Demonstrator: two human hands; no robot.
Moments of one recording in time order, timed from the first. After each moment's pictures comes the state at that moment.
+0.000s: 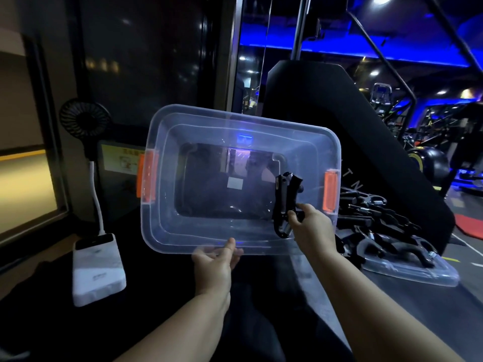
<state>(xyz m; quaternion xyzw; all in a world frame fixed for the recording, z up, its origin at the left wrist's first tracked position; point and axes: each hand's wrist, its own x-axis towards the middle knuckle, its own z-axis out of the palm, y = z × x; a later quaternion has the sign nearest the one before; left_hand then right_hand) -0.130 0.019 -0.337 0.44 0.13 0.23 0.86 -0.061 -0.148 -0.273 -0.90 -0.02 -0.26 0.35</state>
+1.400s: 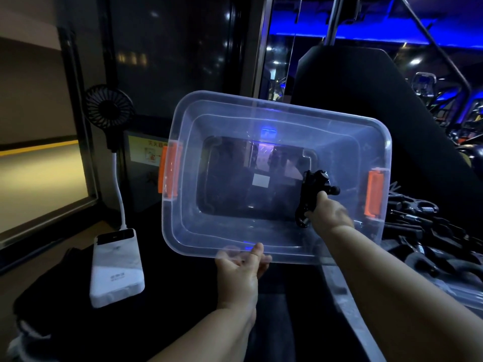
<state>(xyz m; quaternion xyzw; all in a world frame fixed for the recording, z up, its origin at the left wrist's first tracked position) -0.130 0.020 -0.338 0.44 0.13 0.22 0.86 0.020 -0.128 -0.266 -0.98 0.01 -0.15 0.16</state>
